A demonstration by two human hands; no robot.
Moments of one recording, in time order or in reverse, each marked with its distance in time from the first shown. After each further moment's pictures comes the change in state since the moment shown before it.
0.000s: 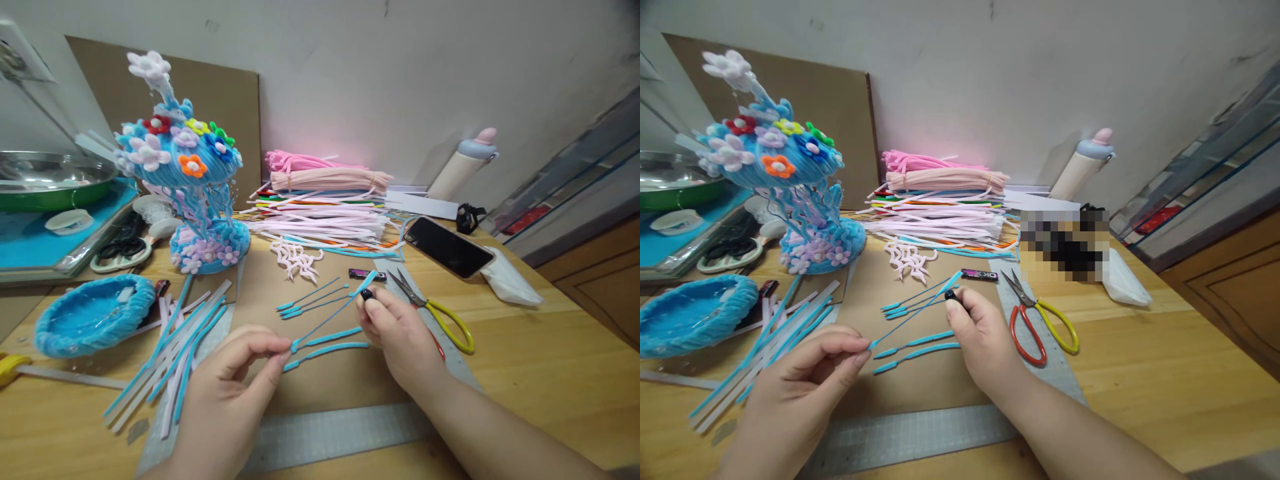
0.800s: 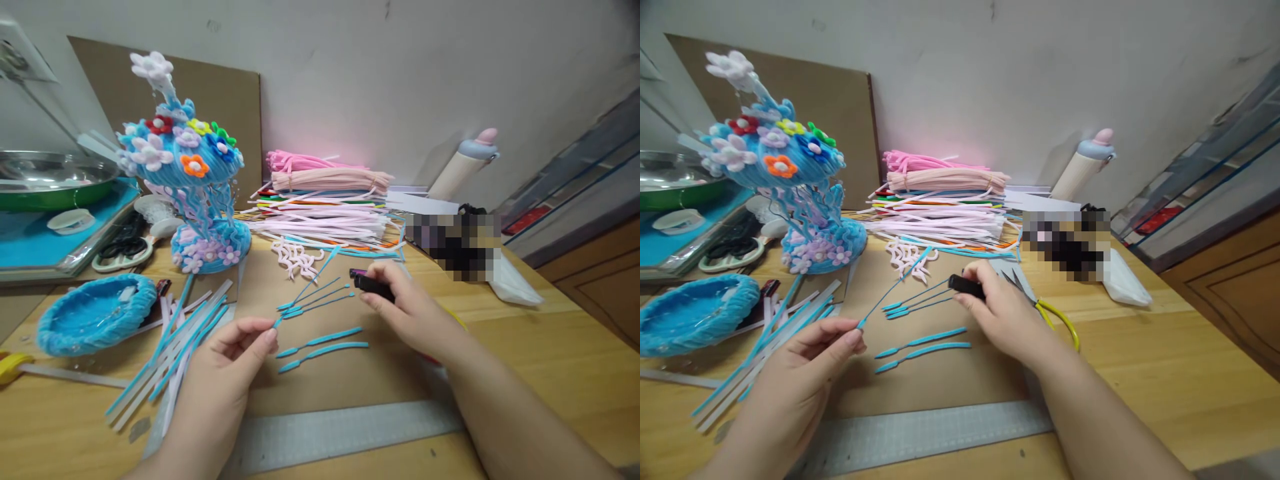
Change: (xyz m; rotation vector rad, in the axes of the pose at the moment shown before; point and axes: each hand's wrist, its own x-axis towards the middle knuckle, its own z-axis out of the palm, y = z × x) left_hand 0.009 -0.009 0.001 -0.364 0.093 -0.489; right_hand 0.028 -0.007 -0.042 -0.712 -0.113 -0.198
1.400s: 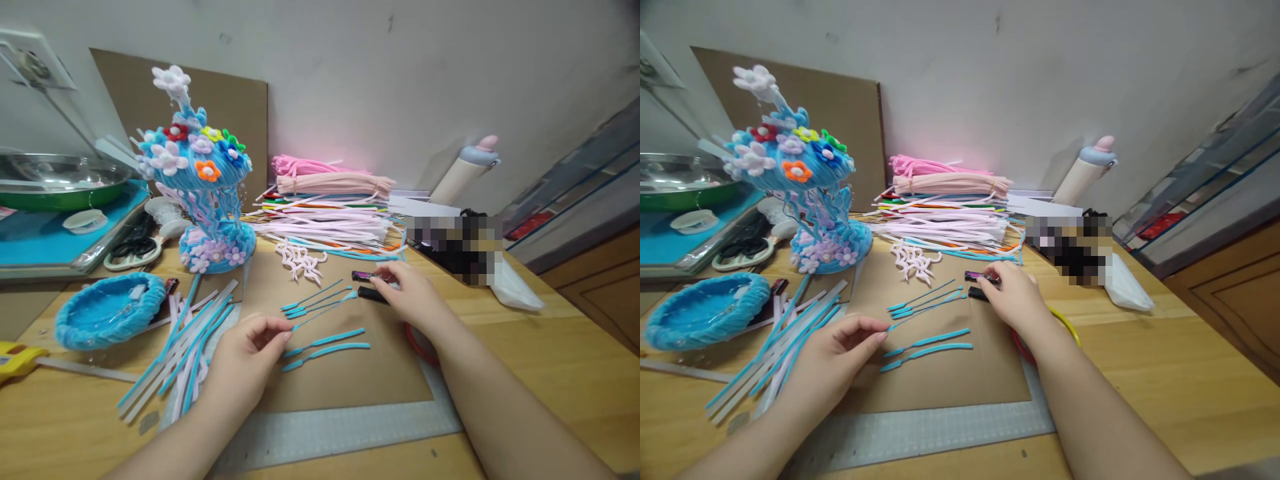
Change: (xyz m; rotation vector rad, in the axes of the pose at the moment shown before) left_hand 0.020 -0.012 -0.001 0.374 -0.177 0.195; right_hand 0.026 0.044 0.001 -0.331 0.170 0.142
